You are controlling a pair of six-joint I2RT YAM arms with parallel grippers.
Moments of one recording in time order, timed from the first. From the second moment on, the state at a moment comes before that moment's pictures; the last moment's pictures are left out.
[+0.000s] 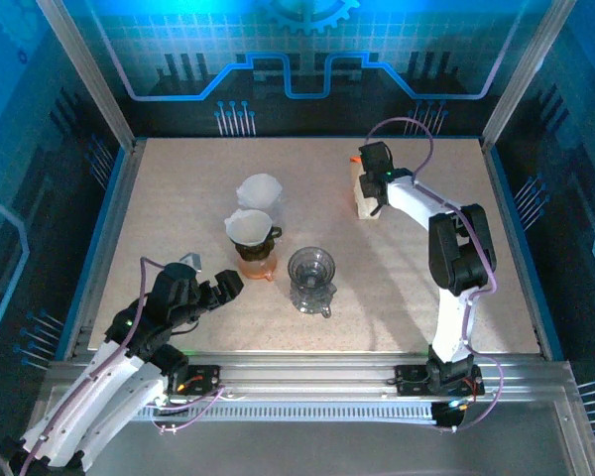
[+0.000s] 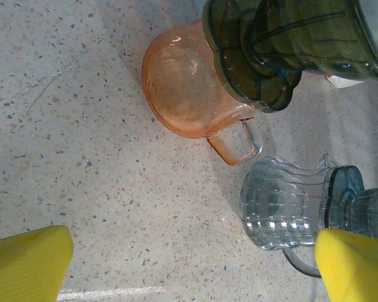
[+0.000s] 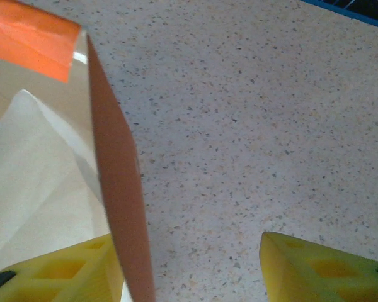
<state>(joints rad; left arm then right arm) -0.45 0.50 0.49 -0.73 0.05 -0.94 0.30 2.00 1.50 -0.41 0.45 0.04</state>
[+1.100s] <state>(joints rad) -0.45 0.48 0.49 -0.73 0.05 -0.94 0.31 1.84 1.34 -0.39 0.54 -0.01</state>
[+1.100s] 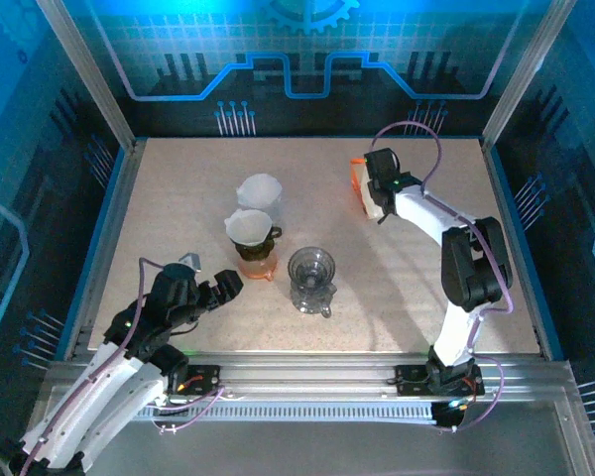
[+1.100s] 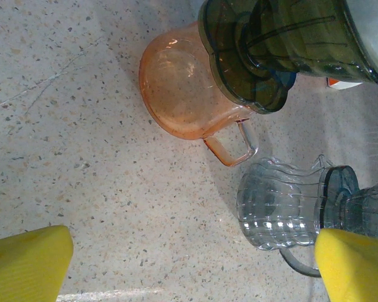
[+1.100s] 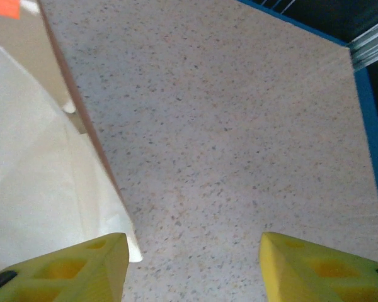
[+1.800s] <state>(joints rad) -0.45 0.49 0.49 -0.73 0.05 -0.94 0.30 1.89 1.43 -0.39 0.19 0.57</state>
